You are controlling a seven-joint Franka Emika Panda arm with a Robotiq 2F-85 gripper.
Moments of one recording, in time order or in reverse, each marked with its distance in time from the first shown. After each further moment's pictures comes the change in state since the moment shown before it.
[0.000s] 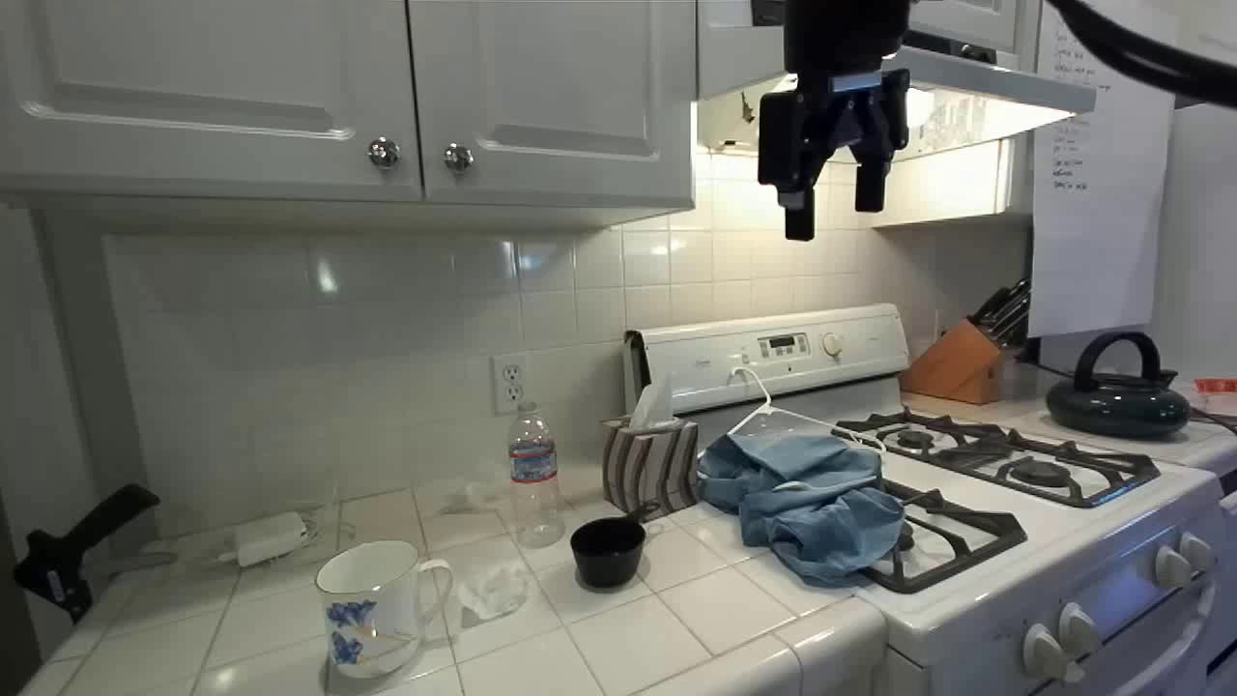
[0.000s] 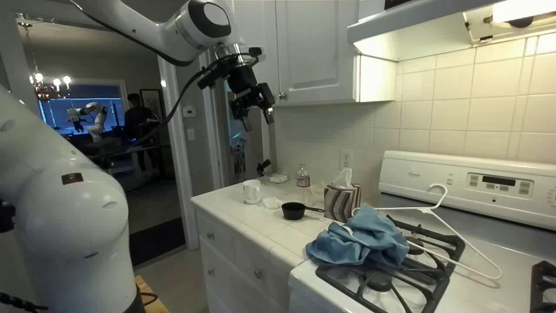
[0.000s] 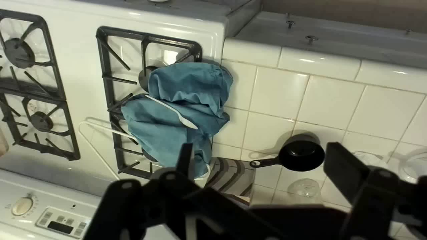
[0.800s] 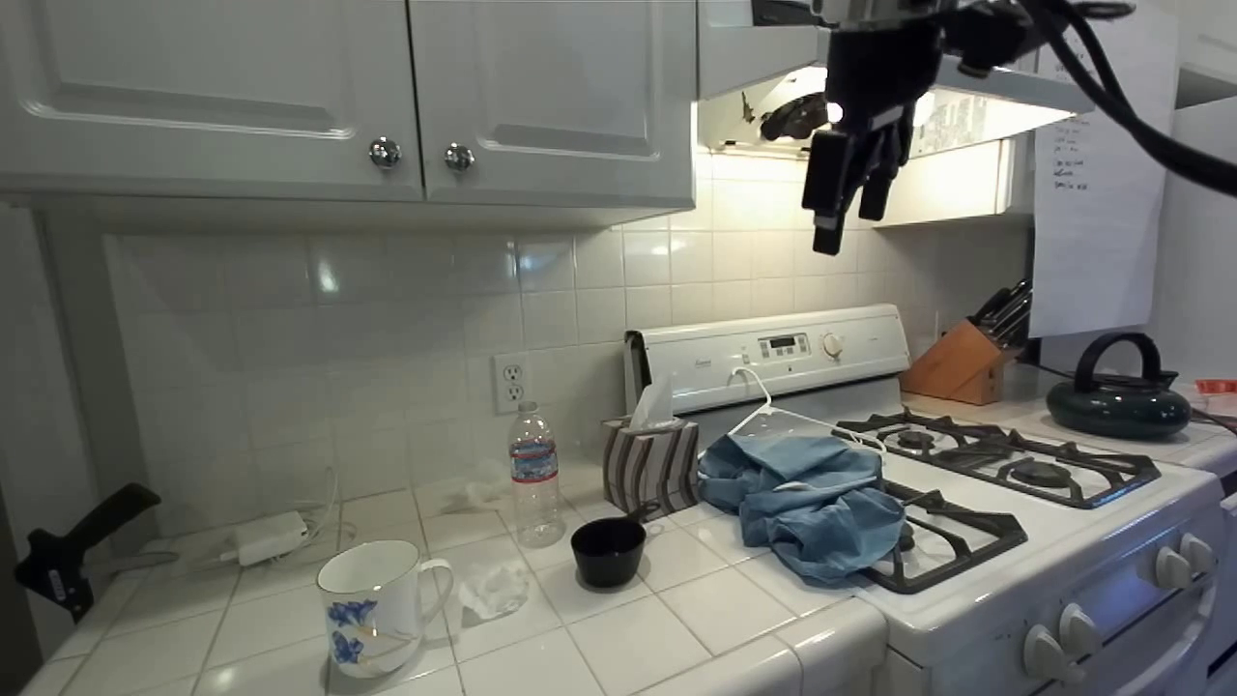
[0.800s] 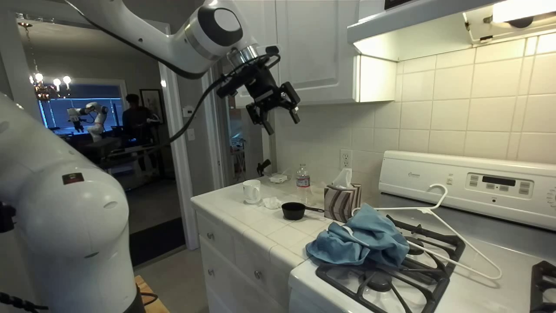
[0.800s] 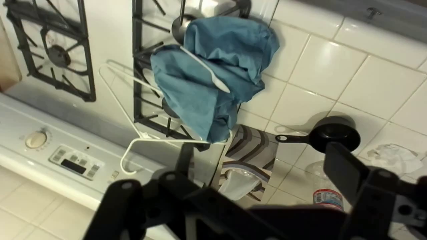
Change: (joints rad) arm 0.006 -0.043 -0.146 -0.135 -0.154 0.289 -0.201
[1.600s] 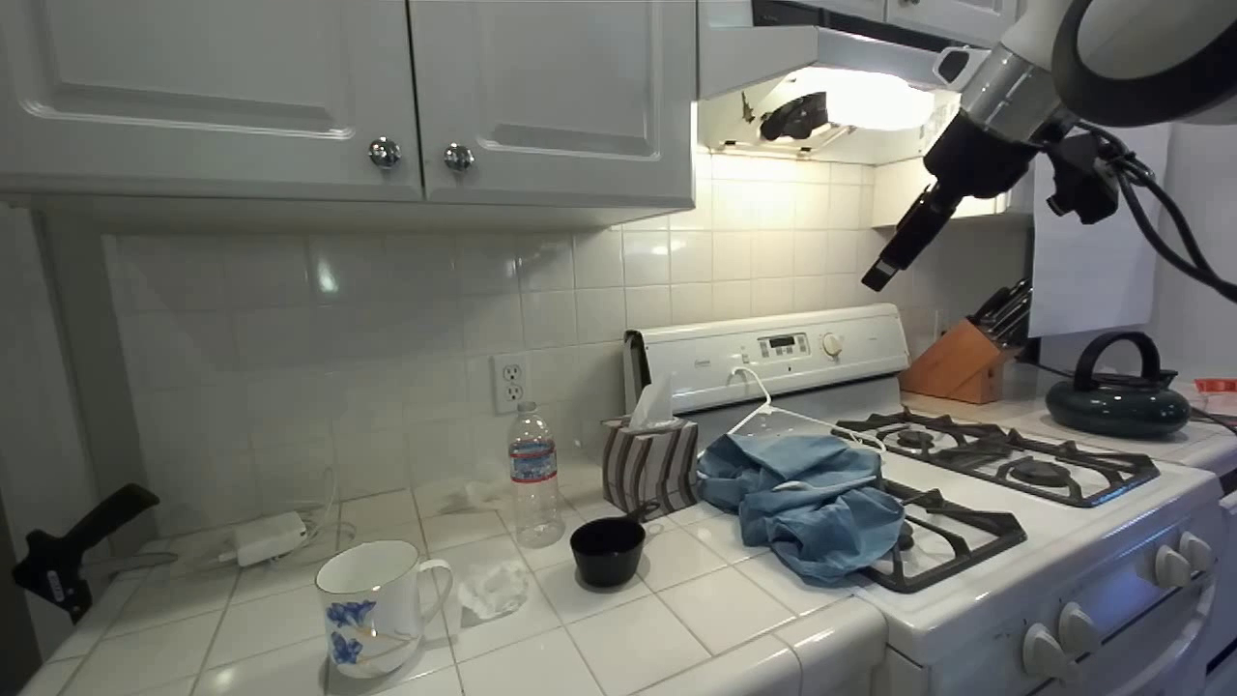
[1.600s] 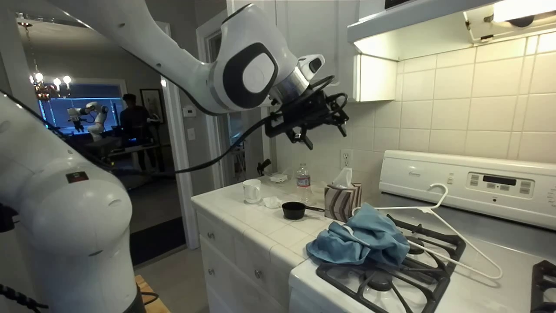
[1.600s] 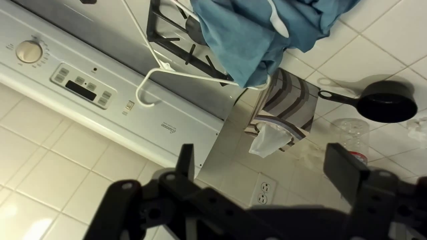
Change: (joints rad) arm 0.042 -0.001 -0.441 -0.256 0.014 0.699 -0.497
